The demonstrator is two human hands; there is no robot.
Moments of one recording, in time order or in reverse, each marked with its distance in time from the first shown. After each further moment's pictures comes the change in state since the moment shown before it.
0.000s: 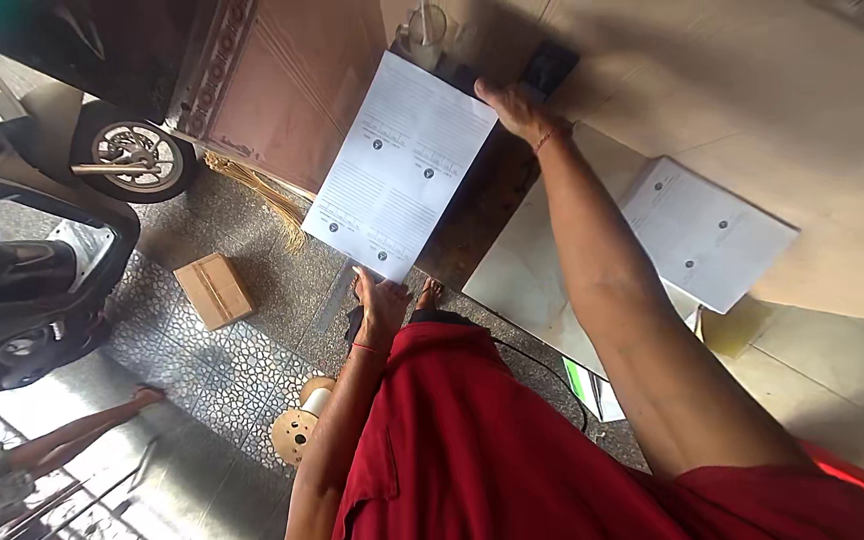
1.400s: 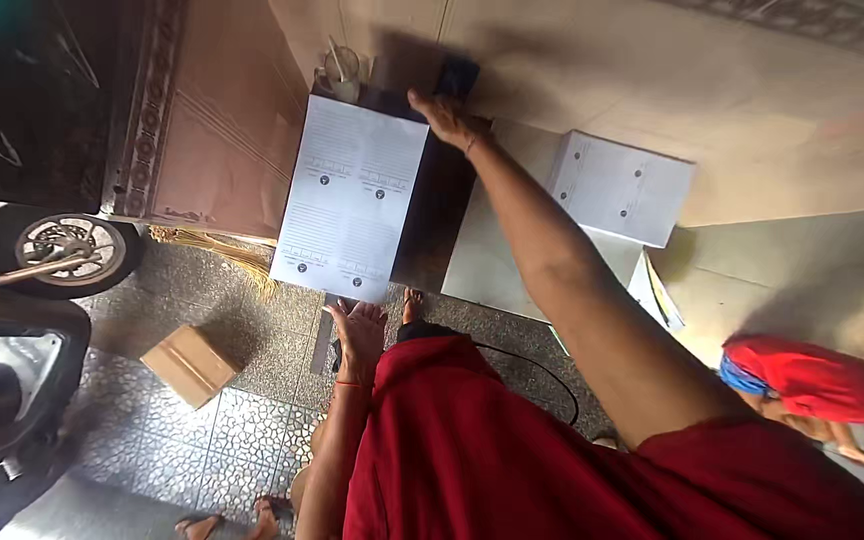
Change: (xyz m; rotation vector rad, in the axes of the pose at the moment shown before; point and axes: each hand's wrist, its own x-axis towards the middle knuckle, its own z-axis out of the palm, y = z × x) left_hand 0.002 0.014 -0.020 0.071 -0.091 0.014; right_hand -0.014 -0.007 0.004 0.100 0.168 -0.116
